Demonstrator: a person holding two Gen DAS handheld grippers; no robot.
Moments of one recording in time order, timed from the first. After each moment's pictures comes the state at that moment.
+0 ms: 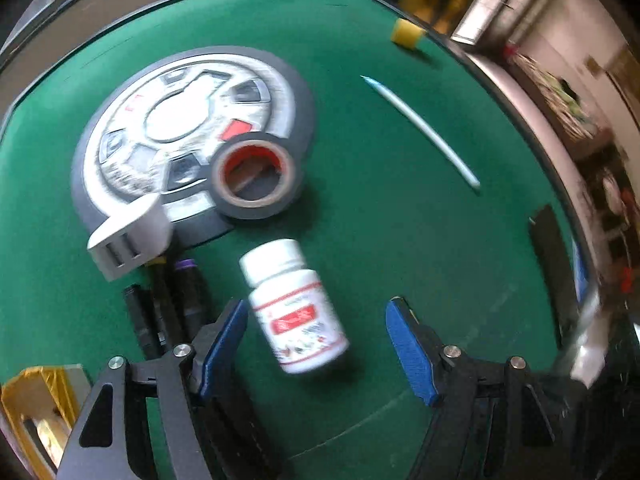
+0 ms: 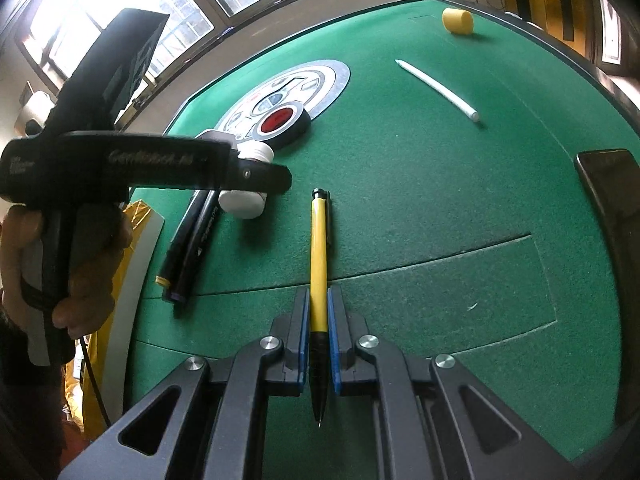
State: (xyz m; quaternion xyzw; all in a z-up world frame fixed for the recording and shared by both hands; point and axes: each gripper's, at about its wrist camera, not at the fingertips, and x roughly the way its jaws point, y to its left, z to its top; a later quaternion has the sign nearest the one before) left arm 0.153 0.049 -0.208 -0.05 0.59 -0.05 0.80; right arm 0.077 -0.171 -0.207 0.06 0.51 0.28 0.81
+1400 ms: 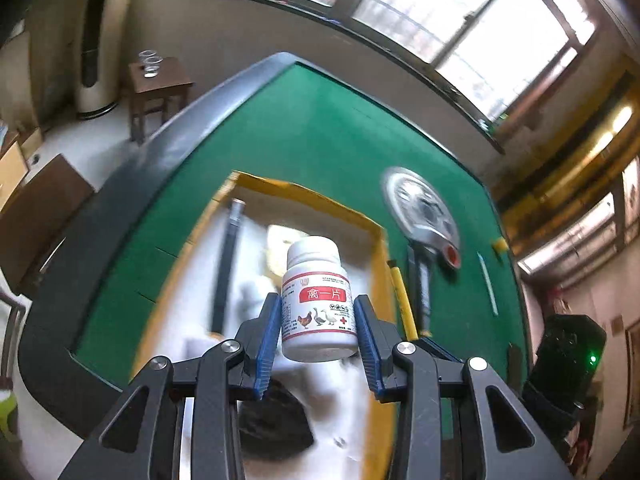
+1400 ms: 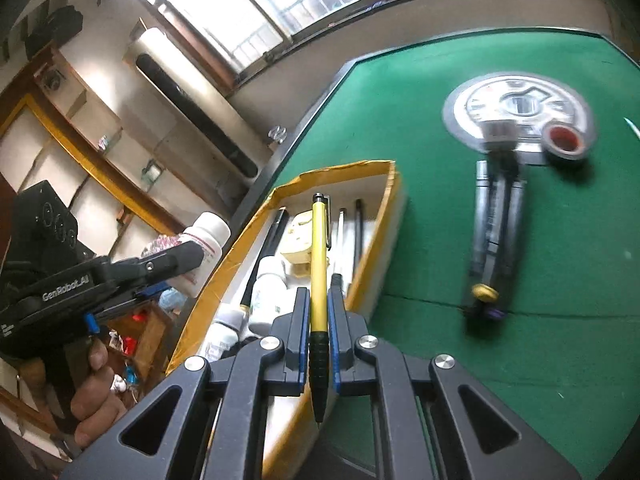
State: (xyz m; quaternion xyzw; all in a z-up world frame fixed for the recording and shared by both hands) left arm -0.125 0.245 -0.140 -0.34 0.37 0.18 0.84; right arm 0.004 0.002 -0.157 0.02 0.48 0.49 0.73
